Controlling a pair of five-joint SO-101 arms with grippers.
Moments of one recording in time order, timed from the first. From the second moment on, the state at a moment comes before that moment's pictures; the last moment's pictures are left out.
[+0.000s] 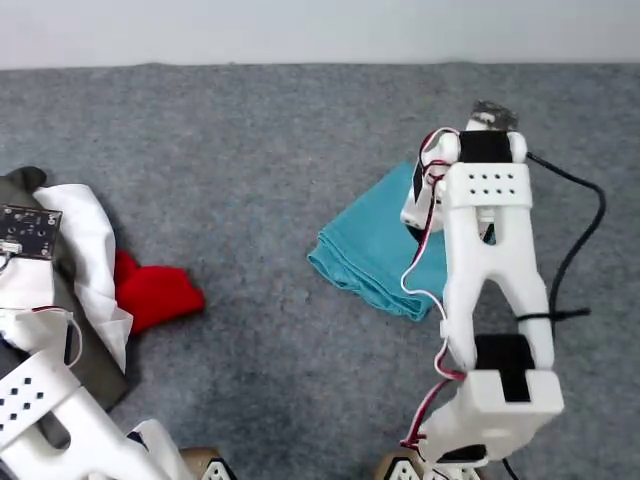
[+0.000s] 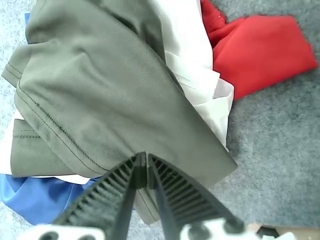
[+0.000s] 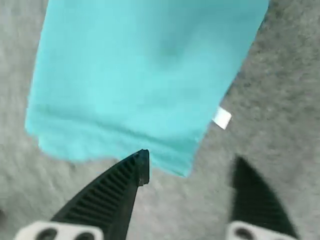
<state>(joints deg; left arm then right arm) -46.3 -47.8 35.9 90.6 -34.8 -4.3 9.8 -11.3 93.7 -31.2</state>
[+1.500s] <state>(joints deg) -46.3 -47.8 38.5 90.6 -37.3 29.4 31.7 -17.0 79.2 19.9</state>
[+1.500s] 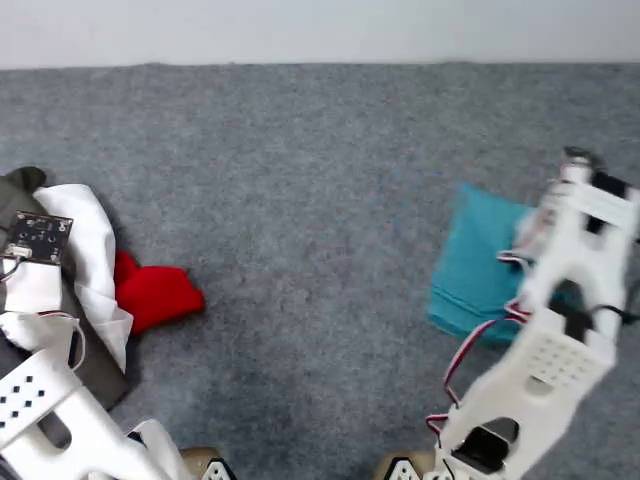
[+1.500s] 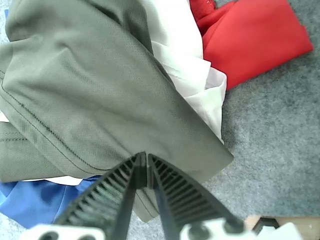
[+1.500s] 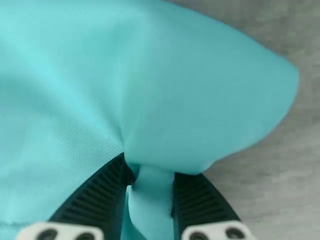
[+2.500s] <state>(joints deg) -46.3 -47.8 38.5 91.4 -37.8 37.7 27.3 -33.0 99.0 41.7</state>
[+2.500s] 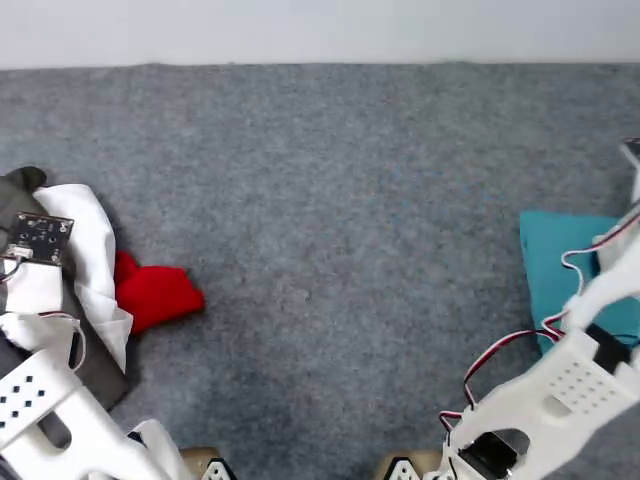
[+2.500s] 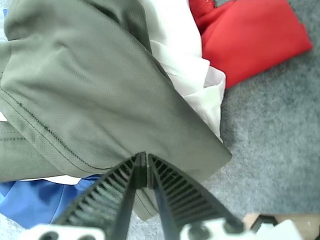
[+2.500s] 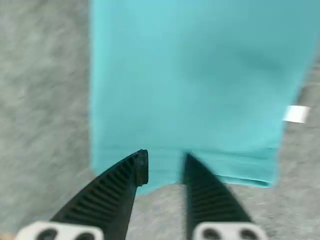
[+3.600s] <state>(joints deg) -46.3 -47.8 38.5 92.2 -40.0 38.9 17.8 -12.8 100.3 41.2</state>
